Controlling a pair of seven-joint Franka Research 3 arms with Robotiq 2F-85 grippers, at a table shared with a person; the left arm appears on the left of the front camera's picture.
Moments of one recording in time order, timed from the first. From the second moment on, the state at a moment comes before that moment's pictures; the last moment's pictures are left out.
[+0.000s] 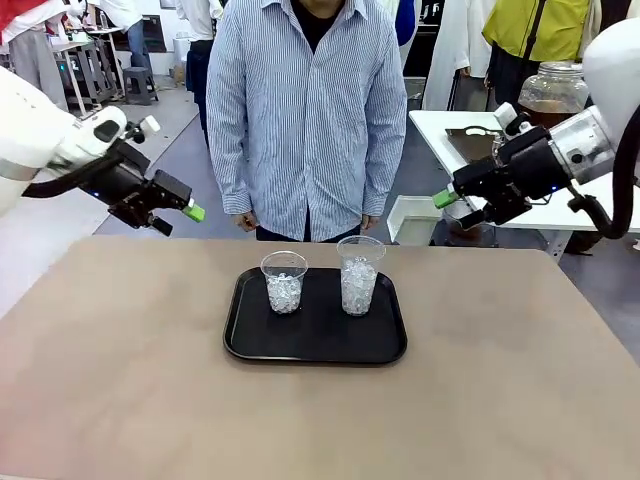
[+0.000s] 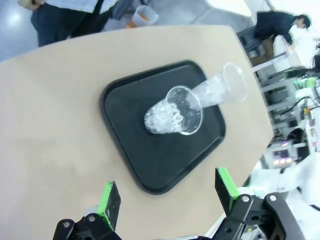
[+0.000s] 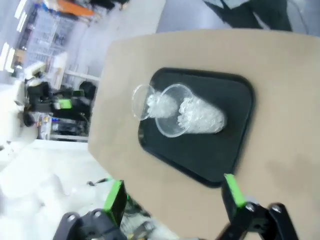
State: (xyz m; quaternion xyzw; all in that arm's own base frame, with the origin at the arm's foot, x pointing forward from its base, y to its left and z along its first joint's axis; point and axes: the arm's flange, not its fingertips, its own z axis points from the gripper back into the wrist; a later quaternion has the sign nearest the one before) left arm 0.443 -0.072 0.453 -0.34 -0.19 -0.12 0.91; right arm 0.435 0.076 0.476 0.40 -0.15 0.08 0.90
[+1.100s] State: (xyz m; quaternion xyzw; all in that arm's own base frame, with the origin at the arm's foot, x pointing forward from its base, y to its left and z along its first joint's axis) left arm 0.498 -0.025 0.399 -0.59 -0.07 0.02 0.80; right arm 0.499 0.022 0.419 0.61 0.00 -0.07 0.79
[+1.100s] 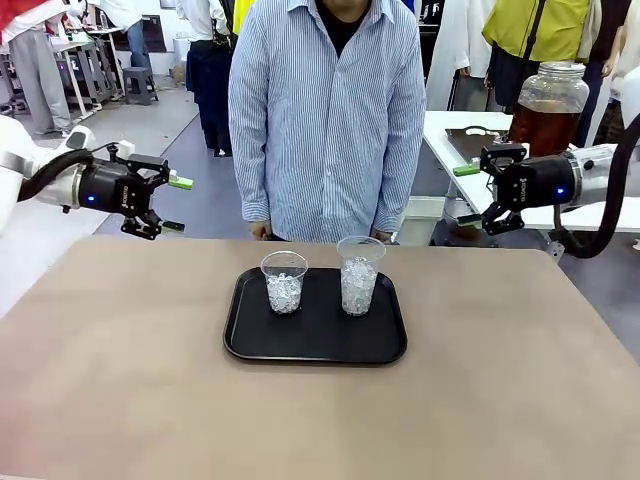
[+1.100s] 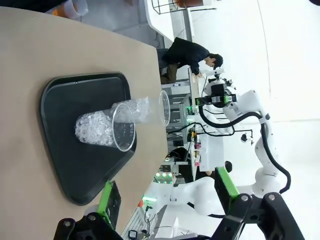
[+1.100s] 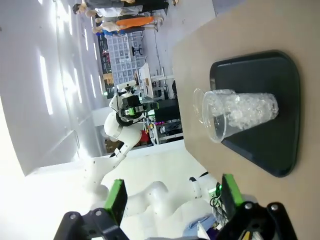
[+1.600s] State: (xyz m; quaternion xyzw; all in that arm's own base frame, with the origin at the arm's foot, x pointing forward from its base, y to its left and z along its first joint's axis) left arm 0.513 -0.028 0.414 -0.62 -0.07 0.00 0.78; right arm 0.511 0.019 0.418 0.65 0.02 -0.07 0.76
